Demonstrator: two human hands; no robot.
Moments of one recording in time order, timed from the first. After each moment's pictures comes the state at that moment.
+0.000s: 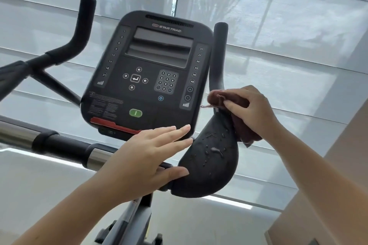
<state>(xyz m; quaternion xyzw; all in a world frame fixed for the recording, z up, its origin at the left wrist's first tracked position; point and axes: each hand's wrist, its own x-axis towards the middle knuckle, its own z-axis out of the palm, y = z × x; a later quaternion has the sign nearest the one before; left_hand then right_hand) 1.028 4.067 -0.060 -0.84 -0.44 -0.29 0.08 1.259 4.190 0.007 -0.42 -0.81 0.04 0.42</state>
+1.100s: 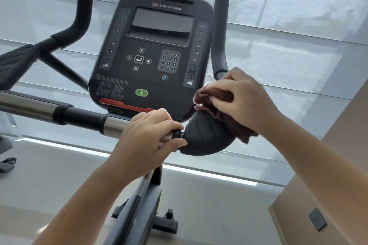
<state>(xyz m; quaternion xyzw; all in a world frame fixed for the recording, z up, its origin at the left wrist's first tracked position) 1.032 4.041 -0.079 -0.79 -0.49 -0.36 0.07 1.227 4.110 -0.005 -0.41 -0.85 -0.09 0.32</state>
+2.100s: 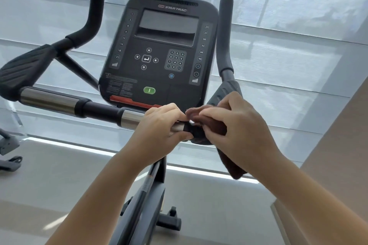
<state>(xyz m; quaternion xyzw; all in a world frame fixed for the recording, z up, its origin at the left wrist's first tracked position) 1.028 4.039 -0.081 -0.78 -0.47 -0.42 0.02 1.201 4.035 -0.046 -0.41 -0.84 -0.12 0.35</state>
